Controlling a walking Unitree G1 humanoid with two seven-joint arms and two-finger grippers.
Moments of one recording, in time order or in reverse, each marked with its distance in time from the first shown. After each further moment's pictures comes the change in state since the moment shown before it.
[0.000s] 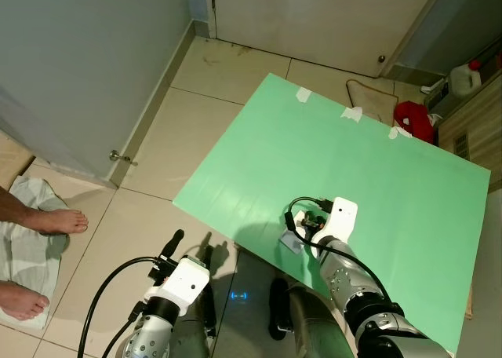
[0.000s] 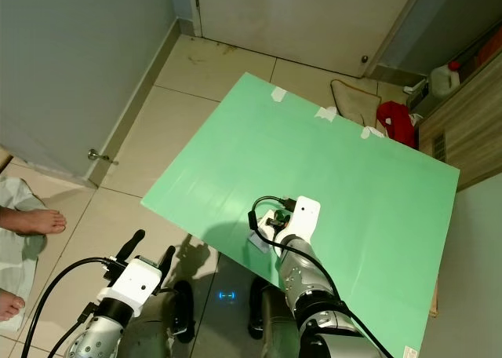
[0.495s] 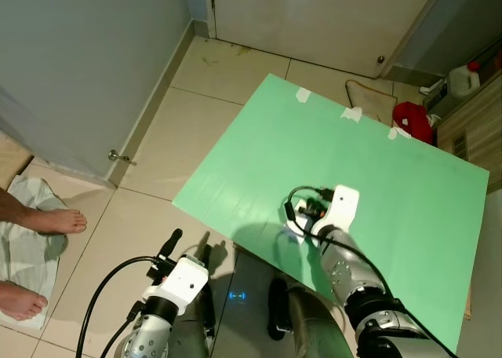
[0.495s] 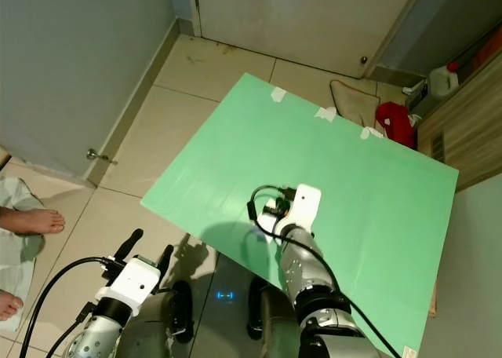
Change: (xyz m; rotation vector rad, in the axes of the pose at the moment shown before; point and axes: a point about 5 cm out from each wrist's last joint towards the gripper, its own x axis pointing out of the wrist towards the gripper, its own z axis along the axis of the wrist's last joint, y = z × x) left arm 0.000 0.002 0.000 0.007 -0.001 0.011; right arm 0.001 0.005 0.026 -0.030 -0.111 0.040
